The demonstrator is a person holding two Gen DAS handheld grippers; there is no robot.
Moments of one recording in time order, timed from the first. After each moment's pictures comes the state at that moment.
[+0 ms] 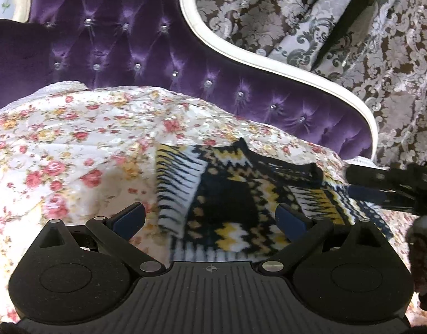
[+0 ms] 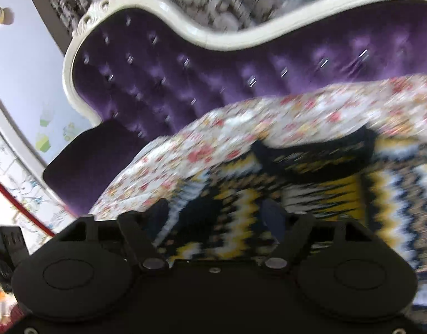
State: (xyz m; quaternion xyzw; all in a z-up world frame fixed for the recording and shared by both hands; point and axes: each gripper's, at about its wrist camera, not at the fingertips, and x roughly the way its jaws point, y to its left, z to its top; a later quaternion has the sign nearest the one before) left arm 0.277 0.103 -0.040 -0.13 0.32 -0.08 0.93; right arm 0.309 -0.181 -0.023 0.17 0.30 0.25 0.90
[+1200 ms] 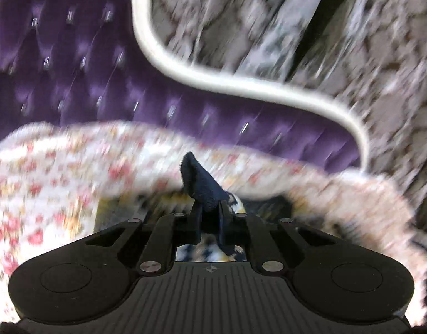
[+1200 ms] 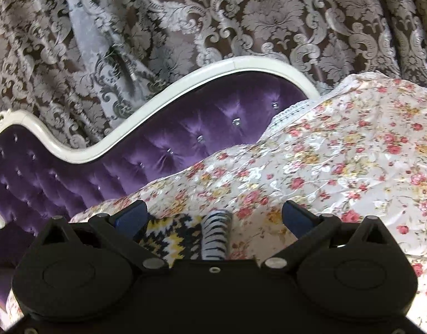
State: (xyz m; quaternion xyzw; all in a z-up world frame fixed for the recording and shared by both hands) left arm 0.309 0.030 0.023 -0.10 0.28 -0.09 0.95; right arm 0.261 -0.381 -0.048 0.24 0.21 0.00 0.95
